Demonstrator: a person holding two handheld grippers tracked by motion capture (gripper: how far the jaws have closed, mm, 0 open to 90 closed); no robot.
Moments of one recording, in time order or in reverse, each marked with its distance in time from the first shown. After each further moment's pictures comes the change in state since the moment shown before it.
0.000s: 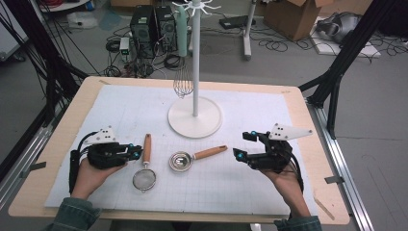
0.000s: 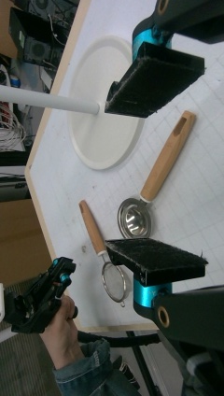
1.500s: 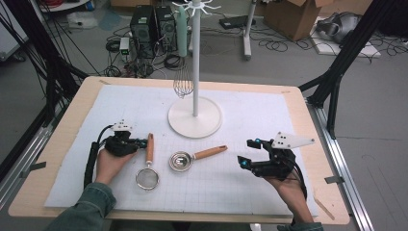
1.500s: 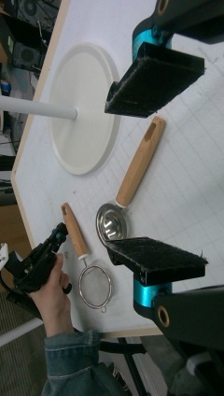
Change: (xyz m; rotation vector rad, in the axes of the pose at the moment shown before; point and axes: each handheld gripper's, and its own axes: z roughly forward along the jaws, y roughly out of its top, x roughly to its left) left arm 0.045 -0.012 0.059 0.108 0.186 -0.157; right arm 0.000 -0.024 -0.009 0.031 -0.023 0.007
